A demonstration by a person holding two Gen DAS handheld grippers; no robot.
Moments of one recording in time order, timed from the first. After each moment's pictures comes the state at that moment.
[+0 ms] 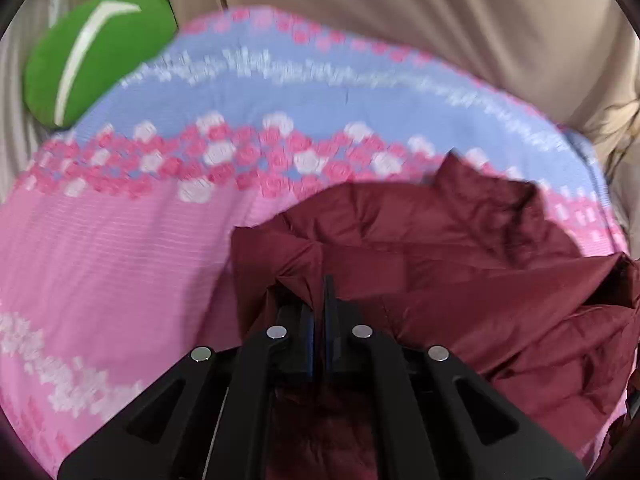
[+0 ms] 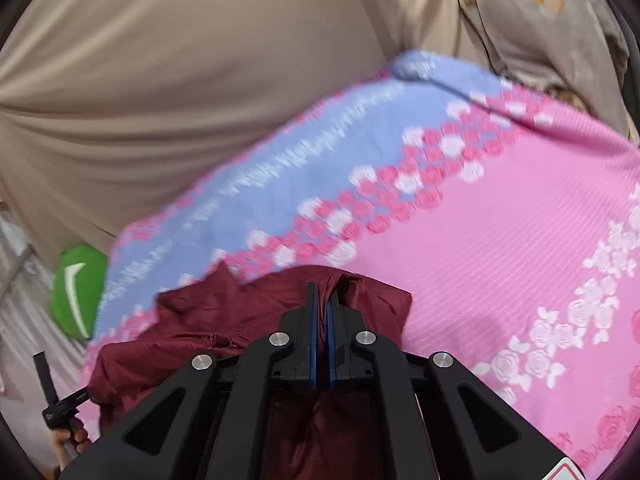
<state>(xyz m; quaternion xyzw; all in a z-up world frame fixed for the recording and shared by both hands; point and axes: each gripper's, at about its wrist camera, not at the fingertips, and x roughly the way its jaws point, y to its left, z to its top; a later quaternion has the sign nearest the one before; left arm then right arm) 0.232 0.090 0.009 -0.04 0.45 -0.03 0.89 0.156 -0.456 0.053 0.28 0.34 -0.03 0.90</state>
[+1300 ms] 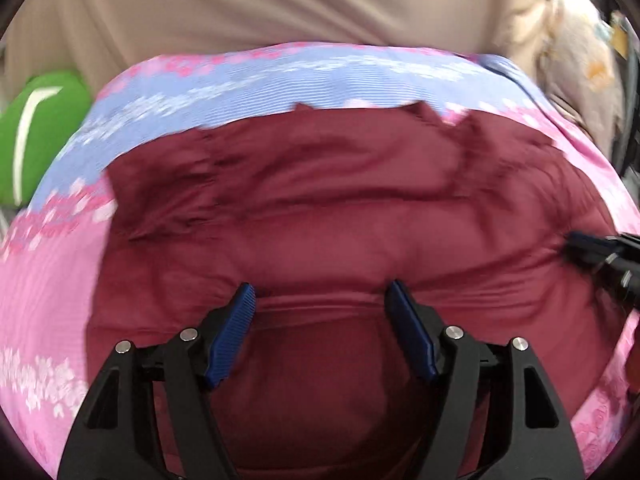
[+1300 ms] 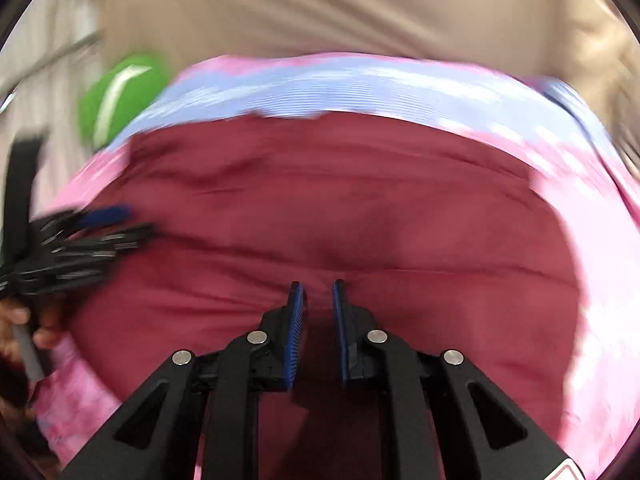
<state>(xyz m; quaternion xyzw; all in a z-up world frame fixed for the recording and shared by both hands) 0.158 -0.006 -0.018 0.07 0.39 -0.11 0.91 0.106 -0.294 -0.001 0.05 0.40 0.08 0.91</state>
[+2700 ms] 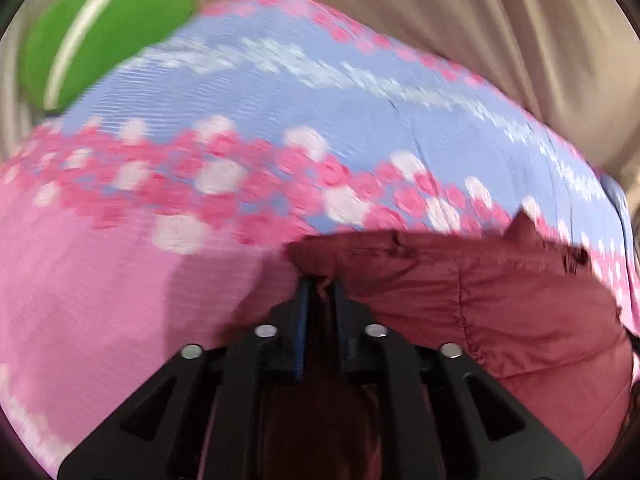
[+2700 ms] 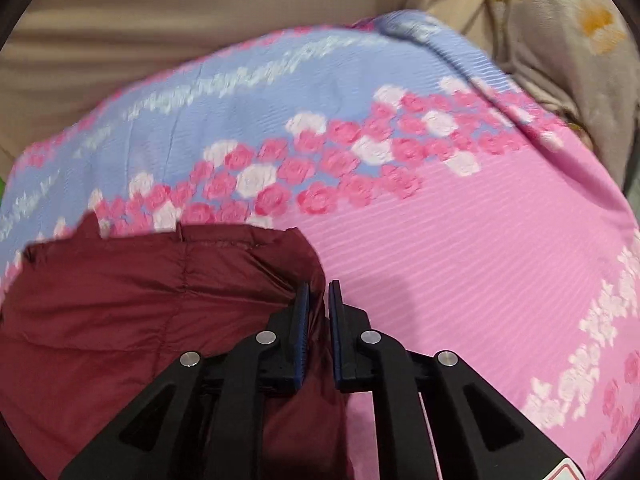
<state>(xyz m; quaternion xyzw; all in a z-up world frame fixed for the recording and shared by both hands) 0.292 0.115 -0.010 -0.10 0.42 0.03 0.90 0.223 -0.431 -0.008 0.13 0.42 -0.13 0.89</state>
